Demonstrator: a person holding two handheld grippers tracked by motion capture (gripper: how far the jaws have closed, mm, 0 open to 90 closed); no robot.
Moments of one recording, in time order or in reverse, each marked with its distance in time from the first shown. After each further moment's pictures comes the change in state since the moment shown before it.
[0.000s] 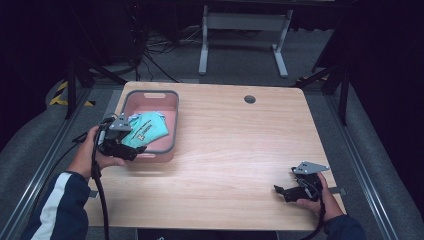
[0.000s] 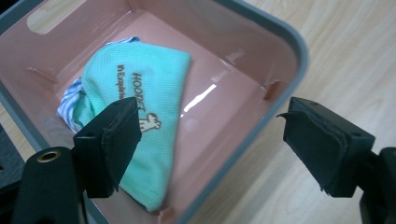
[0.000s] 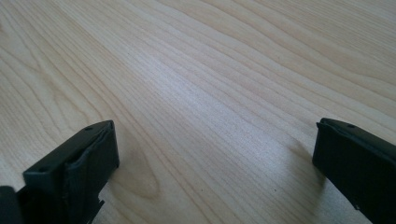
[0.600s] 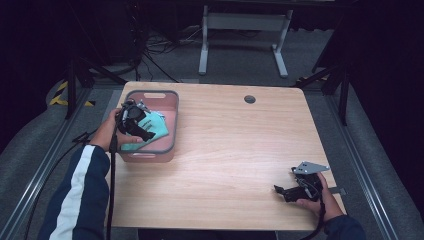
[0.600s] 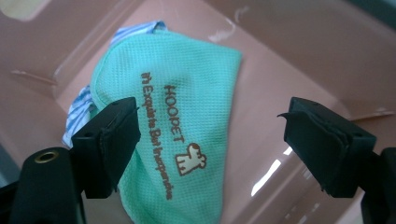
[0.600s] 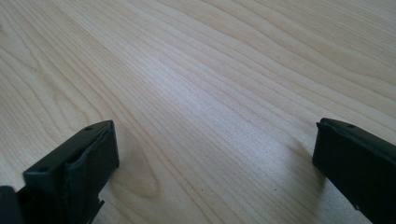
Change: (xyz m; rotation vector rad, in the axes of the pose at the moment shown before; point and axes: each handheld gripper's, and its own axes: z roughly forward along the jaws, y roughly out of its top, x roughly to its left) left arm 0.044 0.038 0.070 0.246 -0.014 0.009; right arm 0.000 0.000 0.000 0.001 -0.002 -0.003
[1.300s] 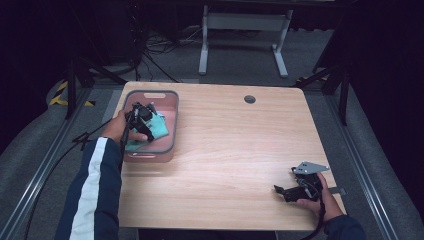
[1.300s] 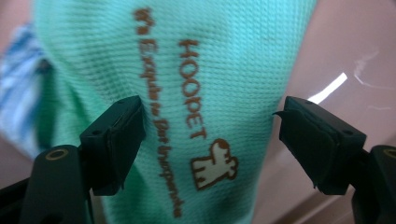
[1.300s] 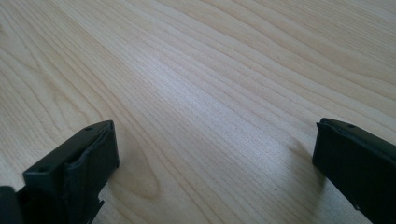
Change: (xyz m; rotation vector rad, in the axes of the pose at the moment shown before) left arm 0.016 0.012 0.054 0.288 -0.016 -0.091; right arm 0.000 0.000 0.000 0.000 -0.002 0.000
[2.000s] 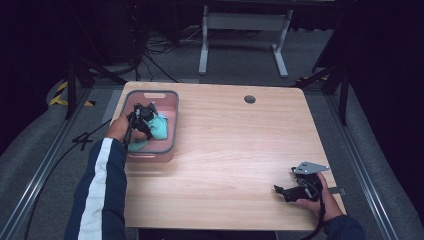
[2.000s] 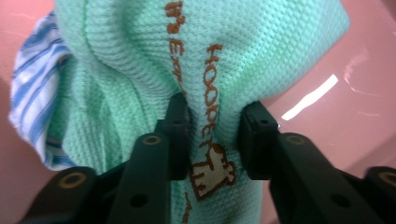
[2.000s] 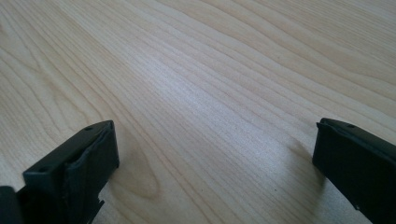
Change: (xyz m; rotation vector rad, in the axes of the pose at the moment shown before) left arm 0.001 0.002 0.004 0.001 -0.038 -0.048; right arm 0.000 0.000 0.000 0.000 0.000 0.000
